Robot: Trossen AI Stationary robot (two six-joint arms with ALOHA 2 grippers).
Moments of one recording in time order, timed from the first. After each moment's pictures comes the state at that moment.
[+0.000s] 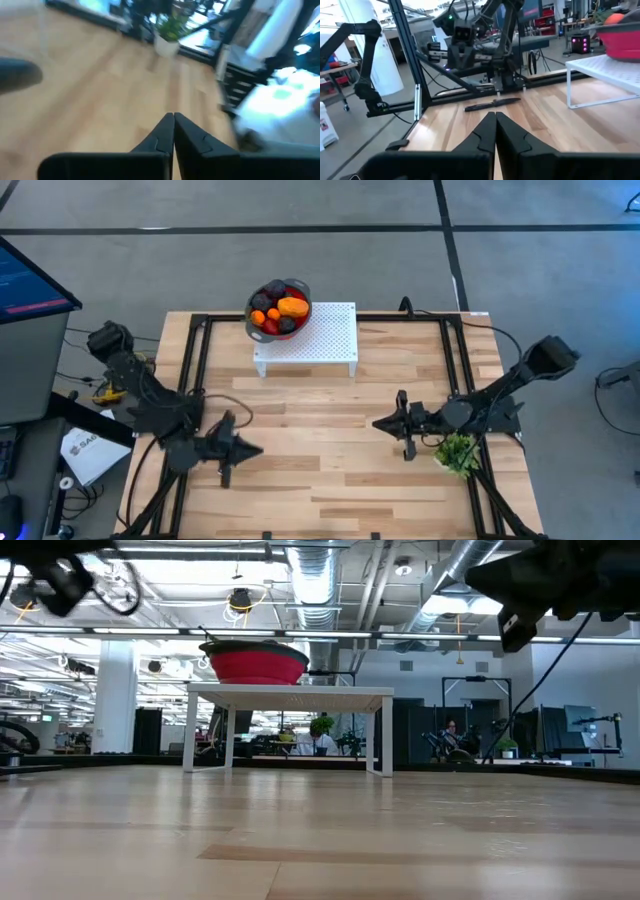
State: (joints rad) left arm -0.91 1.07 0.45 0.22 -0.90 -0.70; right arm 0.51 1.23 0.19 1.07 0.49 0.21
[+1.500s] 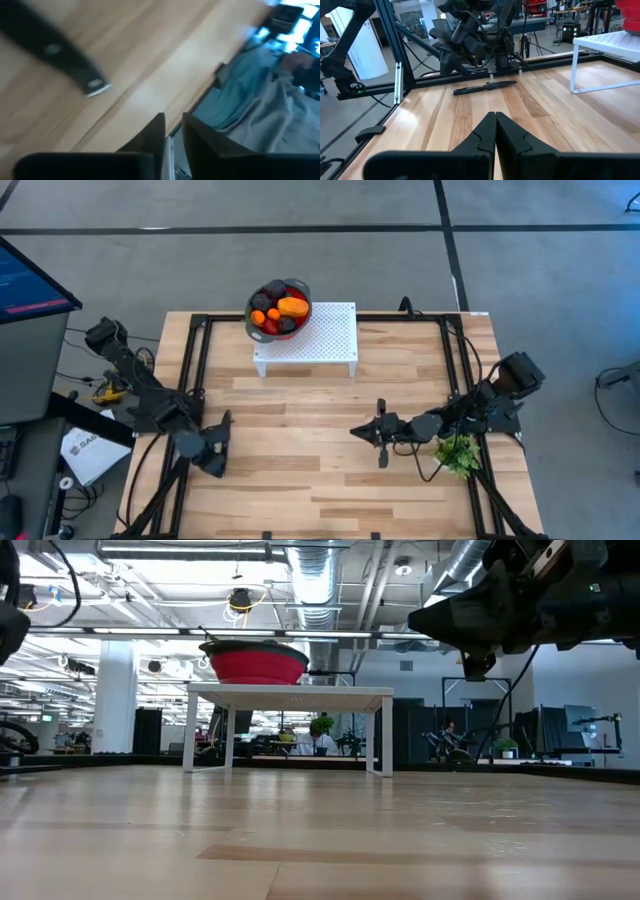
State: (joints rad) left arm -0.82 0.78 0.31 -0.31 0.09 -1.79; right arm 0.45 1.64 0.36 1.22 0.48 0.20
